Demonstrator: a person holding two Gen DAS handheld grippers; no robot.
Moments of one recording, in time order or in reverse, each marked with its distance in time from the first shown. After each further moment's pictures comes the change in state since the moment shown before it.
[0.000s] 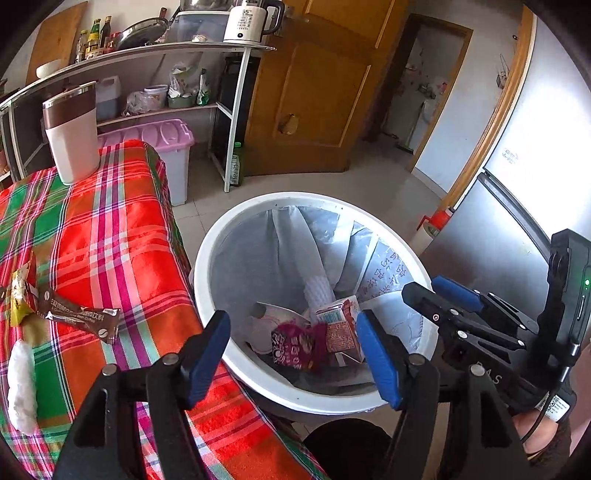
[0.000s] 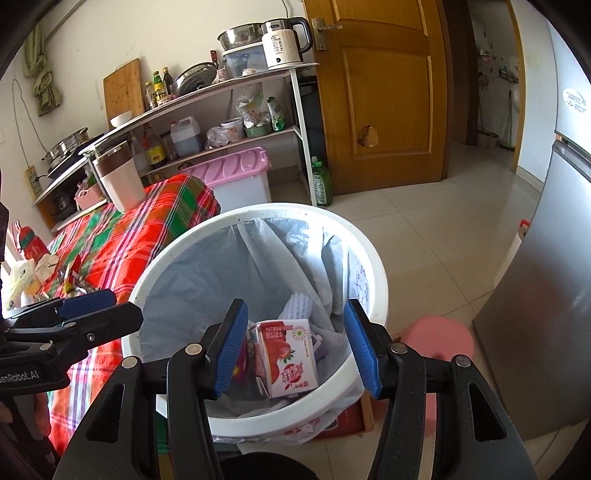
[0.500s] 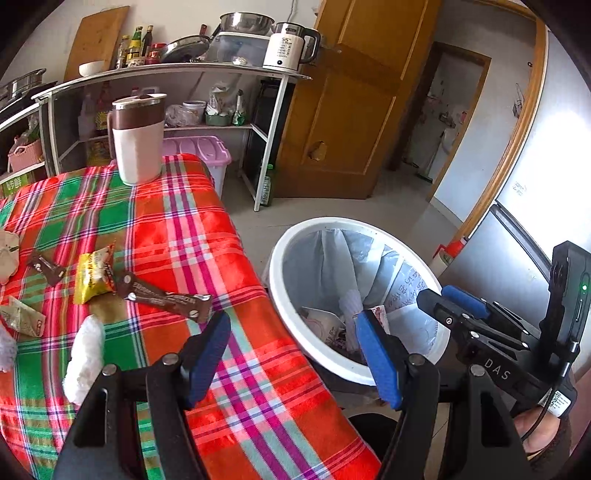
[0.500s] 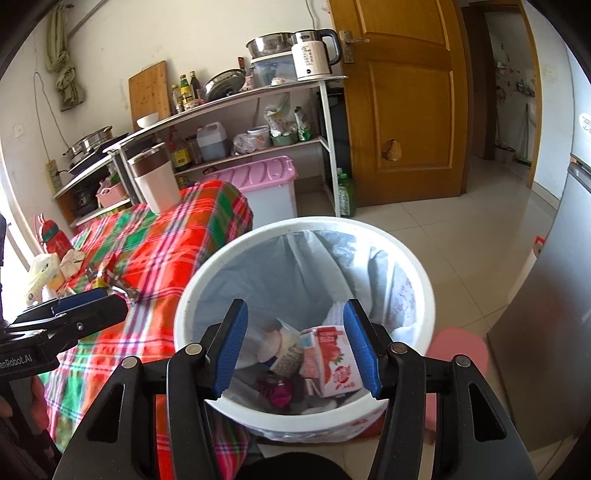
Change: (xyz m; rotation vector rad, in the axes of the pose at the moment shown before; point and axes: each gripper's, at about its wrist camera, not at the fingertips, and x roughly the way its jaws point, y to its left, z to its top) left arm -0.056 0.044 -0.015 -0.070 -0.104 0.075; right arm -0.017 0.044 0.004 -0.050 -0.038 0.069
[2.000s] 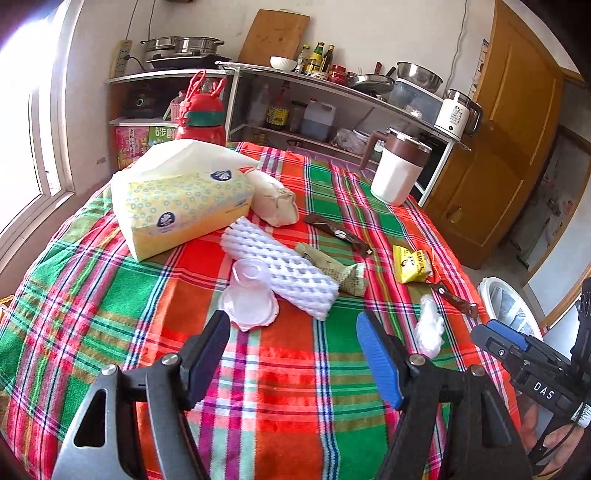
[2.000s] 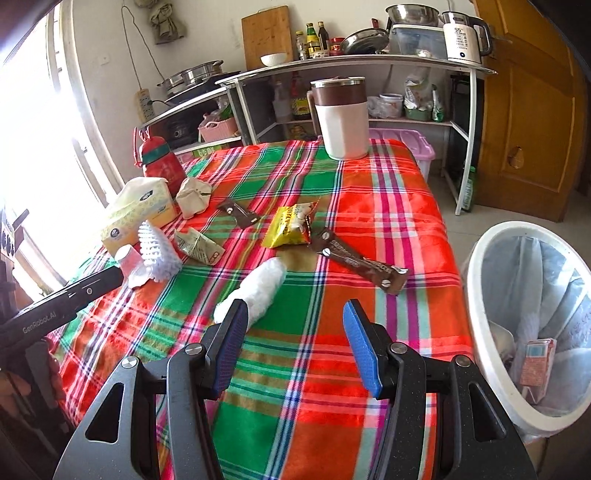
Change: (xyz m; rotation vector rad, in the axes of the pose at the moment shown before) left arm -0.119 0.223 -0.078 -0.346 -0.131 0.376; right arm 0.047 0.219 -0.023 -0.224 0.152 0.298
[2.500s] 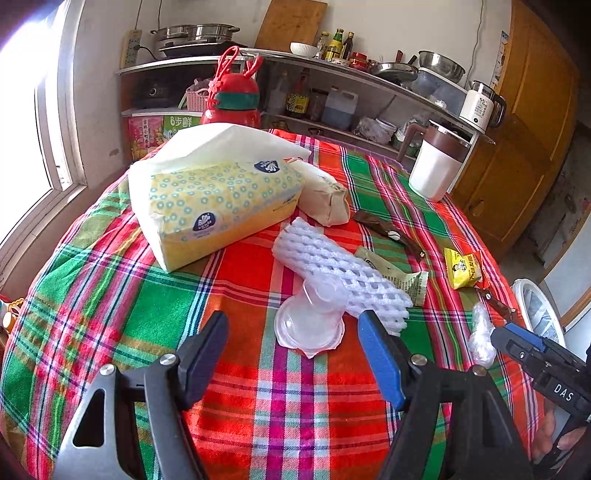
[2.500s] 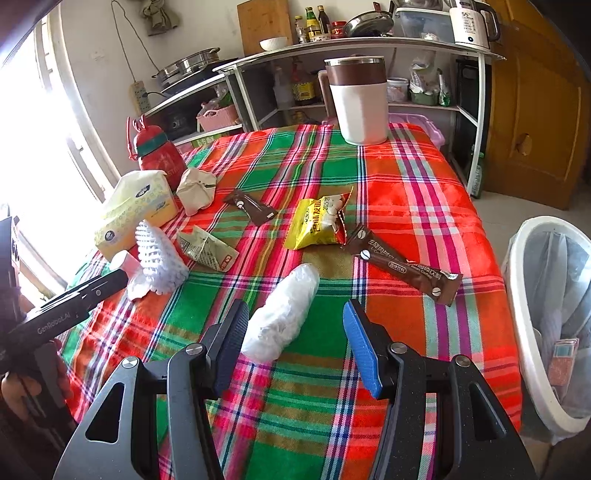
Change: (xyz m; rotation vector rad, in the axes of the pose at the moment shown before) left arm 0.030 0.032 0.015 -0.004 0.055 0.045; right arm 0.036 0.021 0.012 0.027 0.066 0.015
